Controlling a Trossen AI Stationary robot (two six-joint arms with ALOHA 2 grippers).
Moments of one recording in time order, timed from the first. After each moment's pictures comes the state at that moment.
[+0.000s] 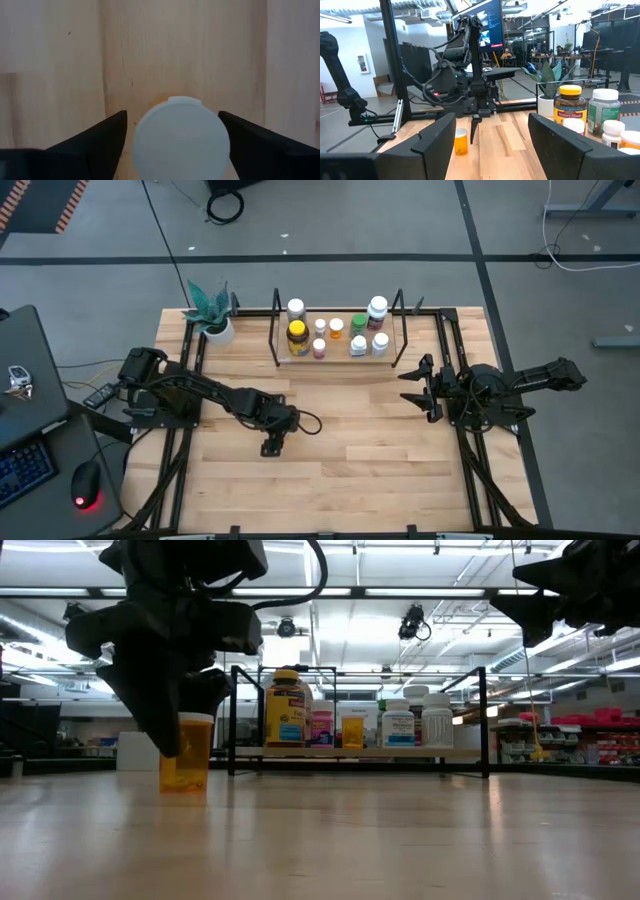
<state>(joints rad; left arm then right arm) -0.23 1.67 0.98 -0.54 -0.03 -0.17 0.15 0.19 0.04 0.31 0.16 0.06</state>
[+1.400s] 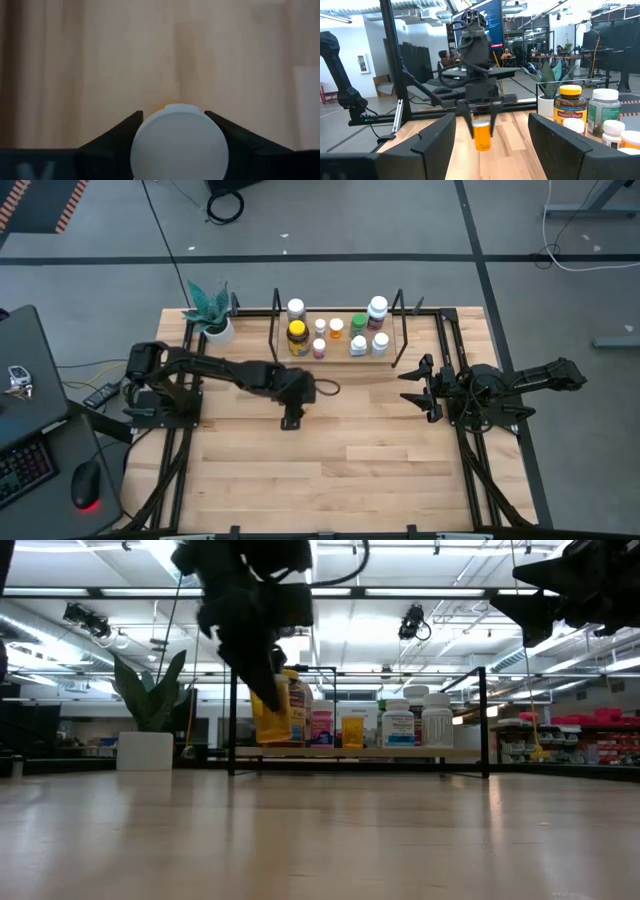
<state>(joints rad) -0.03 1.68 1.14 -0.54 -0.02 0.01 0.15 0.19 0.04 0.31 0.16 0.06</state>
